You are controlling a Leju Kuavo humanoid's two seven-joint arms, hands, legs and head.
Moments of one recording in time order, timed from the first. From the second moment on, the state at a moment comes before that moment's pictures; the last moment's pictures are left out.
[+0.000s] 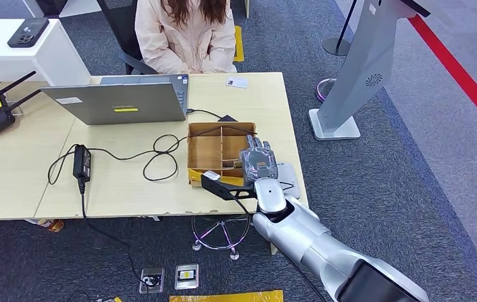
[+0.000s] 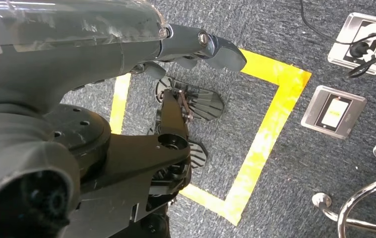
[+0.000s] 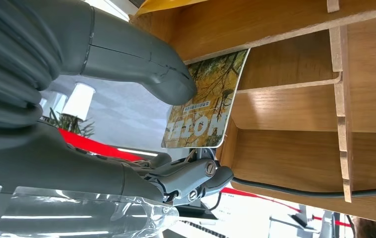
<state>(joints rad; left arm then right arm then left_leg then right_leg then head) -0.15 0.03 -0.96 -0.20 1.16 0.26 -0.21 -0.71 0.08 0.88 -0.58 1.05 -0.09 0.46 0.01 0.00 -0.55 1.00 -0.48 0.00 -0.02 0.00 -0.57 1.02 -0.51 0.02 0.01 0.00</state>
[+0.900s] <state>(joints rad) -0.15 0.03 -0.96 -0.20 1.16 0.27 -0.21 -0.80 0.06 0.88 -0.72 1.22 -0.05 0.53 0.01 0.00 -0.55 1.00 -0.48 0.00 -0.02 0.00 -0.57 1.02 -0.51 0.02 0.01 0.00</state>
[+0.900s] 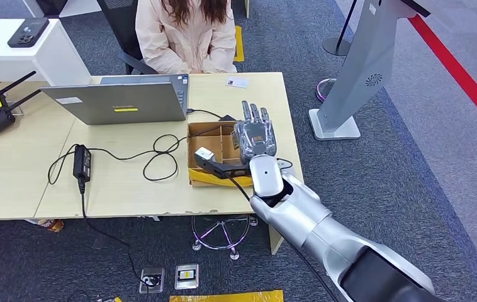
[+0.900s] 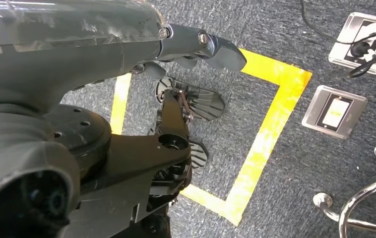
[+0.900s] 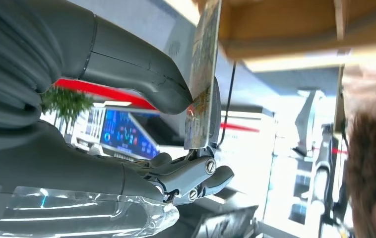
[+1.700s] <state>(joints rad) -0.17 0.03 -0.96 -0.20 1.10 0.26 -0.21 -0.93 0.02 0.79 -0.76 1.06 -0.11 0.52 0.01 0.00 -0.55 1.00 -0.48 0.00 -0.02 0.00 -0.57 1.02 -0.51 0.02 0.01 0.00</state>
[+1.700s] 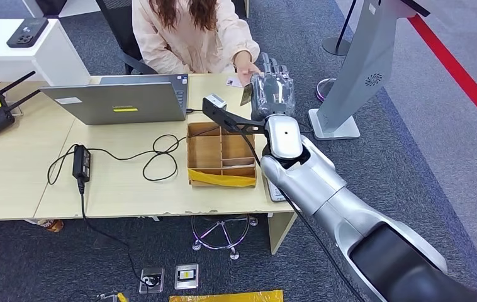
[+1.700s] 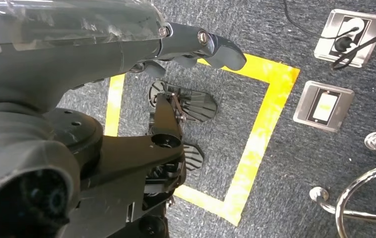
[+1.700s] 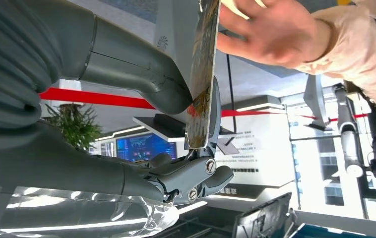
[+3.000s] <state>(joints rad) -0.17 0.01 -0.96 -0.20 1.05 0.27 -0.16 -0.93 -0.12 0.79 -0.76 1.04 -0.01 0.62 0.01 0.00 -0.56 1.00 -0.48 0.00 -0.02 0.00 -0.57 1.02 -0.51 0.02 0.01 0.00</state>
